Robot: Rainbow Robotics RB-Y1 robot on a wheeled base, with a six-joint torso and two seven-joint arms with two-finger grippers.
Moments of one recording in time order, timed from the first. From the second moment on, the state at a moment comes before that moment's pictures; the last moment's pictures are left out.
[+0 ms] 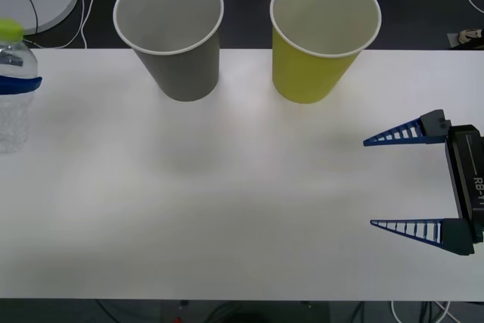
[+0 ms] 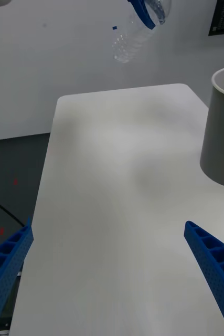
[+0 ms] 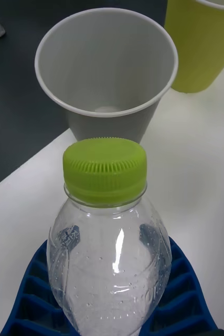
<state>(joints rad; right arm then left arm) 0.17 -1.12 -0.11 -2.01 0.91 -1.14 0.02 -0.13 0.98 0.53 -2.06 -1.69 -1.41 1.03</state>
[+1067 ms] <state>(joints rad) 0.17 -1.12 -0.11 -2.01 0.91 -1.14 0.02 -0.80 1.09 0.19 -1.60 -1.78 -1.57 0.99</state>
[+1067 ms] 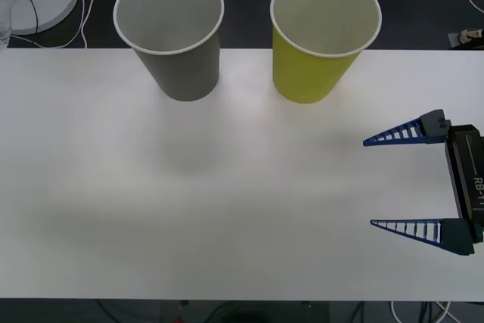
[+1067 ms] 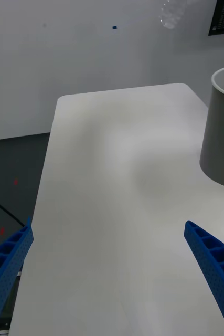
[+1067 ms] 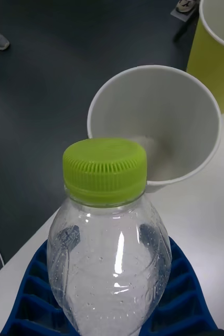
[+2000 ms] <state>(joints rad) 0.17 -1.12 -0.11 -2.01 0.91 -1.14 0.02 -1.31 0.91 -0.15 -1.15 -1.92 -1.57 0.84</state>
